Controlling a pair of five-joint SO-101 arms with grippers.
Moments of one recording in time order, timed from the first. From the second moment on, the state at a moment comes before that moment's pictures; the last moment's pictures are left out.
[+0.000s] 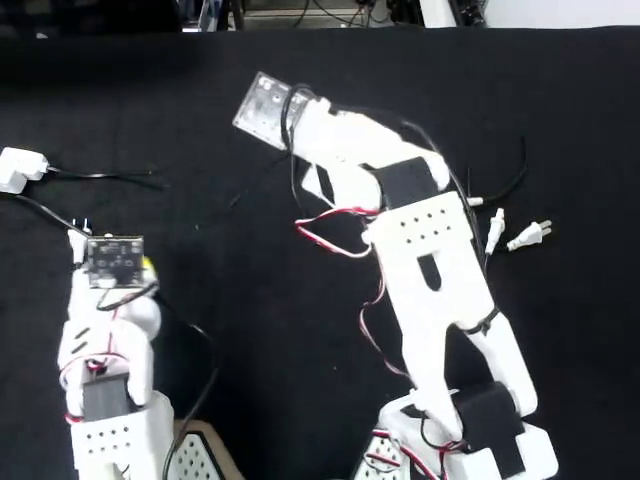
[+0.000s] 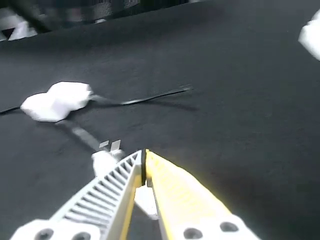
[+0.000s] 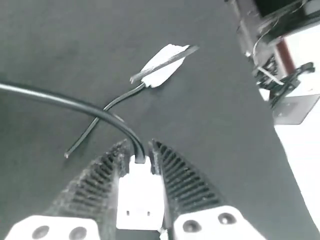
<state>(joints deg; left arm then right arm) -16.5 -103.6 96.3 39.2 -14.7 -20.0 -15.1 8.1 61.3 47.5</state>
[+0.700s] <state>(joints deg) 35.2 -103.6 96.3 20.3 -13.7 -24.4 -15.1 6.7 50.9 27.7</state>
